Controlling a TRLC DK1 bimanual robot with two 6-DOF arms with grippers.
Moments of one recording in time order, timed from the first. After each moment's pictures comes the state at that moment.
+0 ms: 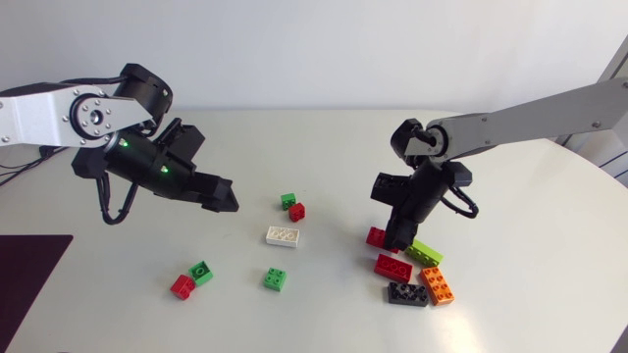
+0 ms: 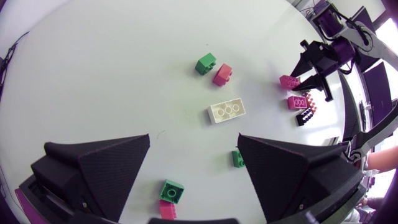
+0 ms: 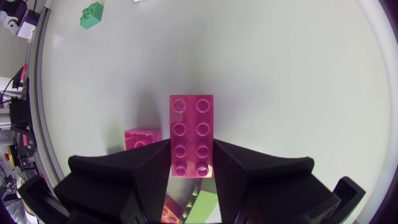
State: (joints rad) left arm -0.23 1.52 1.10 -0.70 0.27 0.13; right arm 0.28 1.91 1.26 -0.80 -0.21 -0.83
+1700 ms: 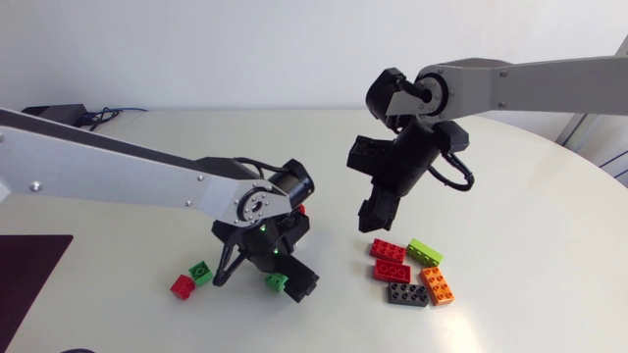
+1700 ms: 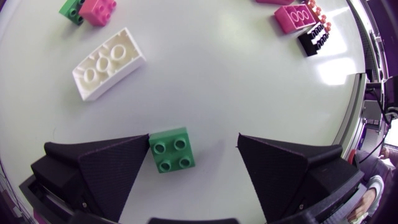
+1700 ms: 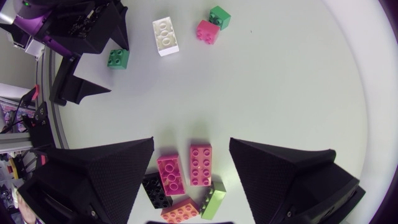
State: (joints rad) left arm -0.72 1.87 1.12 -0.65 0.10 -0.01; right arm 0.44 1.77 1.40 -0.94 -0.18 -0.67
